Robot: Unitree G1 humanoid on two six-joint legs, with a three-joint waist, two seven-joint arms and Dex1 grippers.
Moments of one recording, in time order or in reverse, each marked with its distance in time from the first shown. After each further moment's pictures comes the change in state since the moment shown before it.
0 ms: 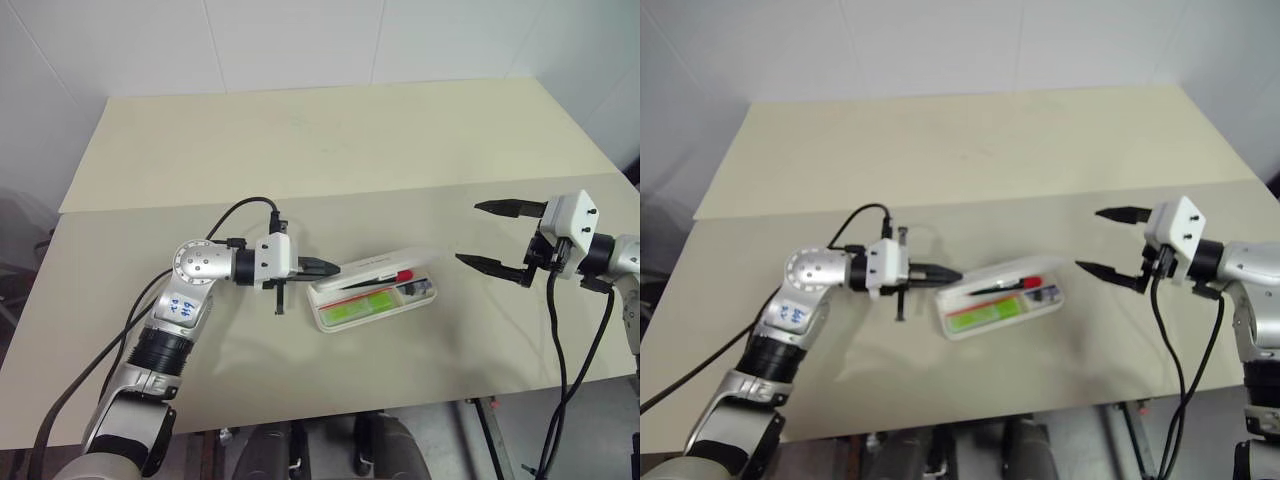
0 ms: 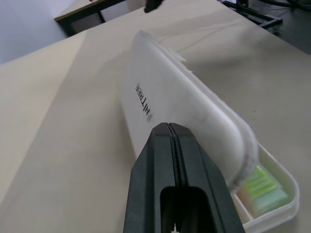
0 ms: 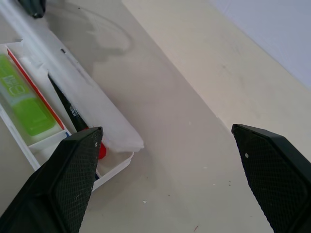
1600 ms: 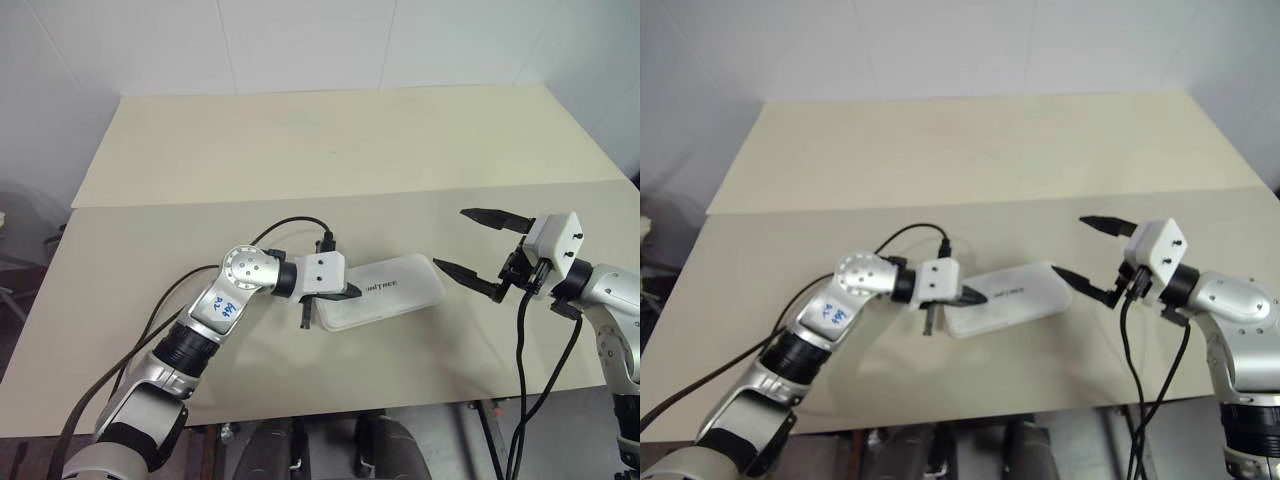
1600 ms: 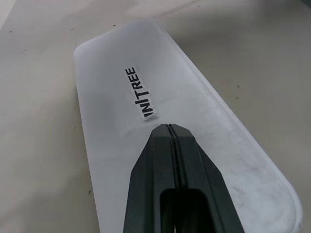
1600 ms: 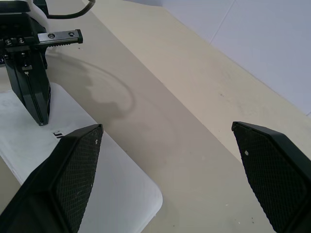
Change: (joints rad) left arm -0.028 -0.033 -0.173 -0.094 0.149 0.304 0.119; right arm 0.166 0.131 -0.028 -0.279 0.023 0.082 -0.200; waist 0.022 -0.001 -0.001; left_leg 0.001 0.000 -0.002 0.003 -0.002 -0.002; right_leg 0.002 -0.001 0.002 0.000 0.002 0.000
